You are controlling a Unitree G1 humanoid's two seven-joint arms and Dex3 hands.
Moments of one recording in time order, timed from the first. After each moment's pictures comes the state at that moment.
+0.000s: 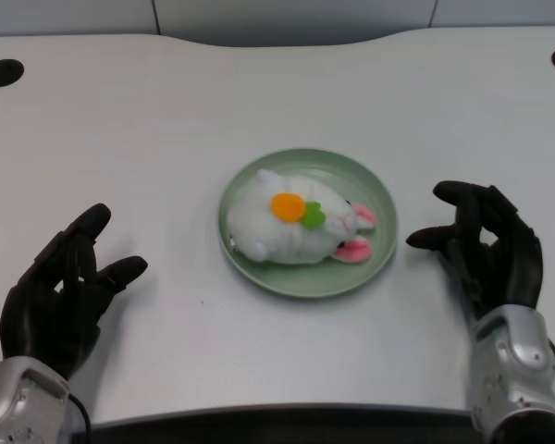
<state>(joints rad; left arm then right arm) -0.07 0.04 0.35 0.19 -0.48 0.26 -0.20 -0.45 -0.05 -0.32 1.01 0.24 -0.46 0.11</state>
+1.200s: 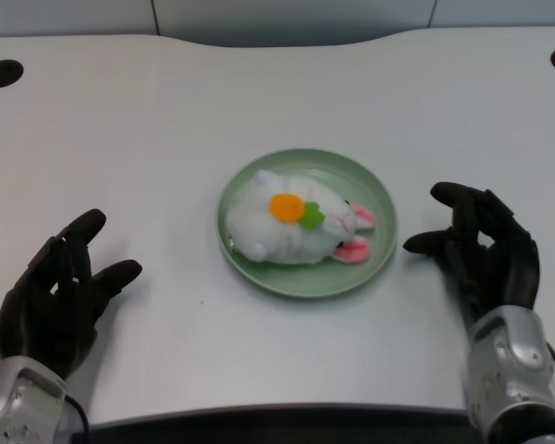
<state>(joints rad) -0.09 0.05 0.38 0.23 -0.50 0.27 -0.19 -0.50 -0.05 -0.34 1.12 0.23 -0.49 0.12</state>
